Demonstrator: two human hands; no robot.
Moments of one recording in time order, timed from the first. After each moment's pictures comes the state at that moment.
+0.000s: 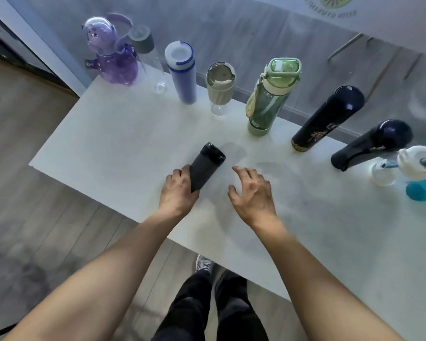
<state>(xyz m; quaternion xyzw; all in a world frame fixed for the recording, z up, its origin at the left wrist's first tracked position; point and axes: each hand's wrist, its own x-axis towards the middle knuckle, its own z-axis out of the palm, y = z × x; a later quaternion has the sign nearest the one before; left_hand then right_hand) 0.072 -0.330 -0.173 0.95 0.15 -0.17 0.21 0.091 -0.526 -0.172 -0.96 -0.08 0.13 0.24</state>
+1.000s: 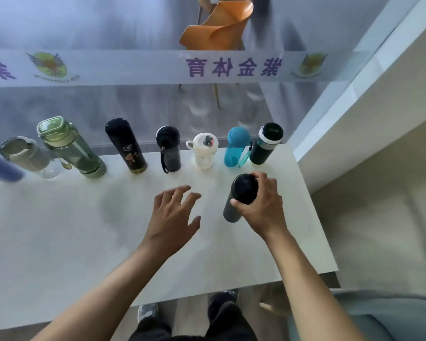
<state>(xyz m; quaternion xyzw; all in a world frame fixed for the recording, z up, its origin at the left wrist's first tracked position) 0.018 -0.683 -0.060 0.94 -0.31 -0.04 0.14 -0.042 -0.905 -0.067 -0.91 0.25 -0.08 0.32</state>
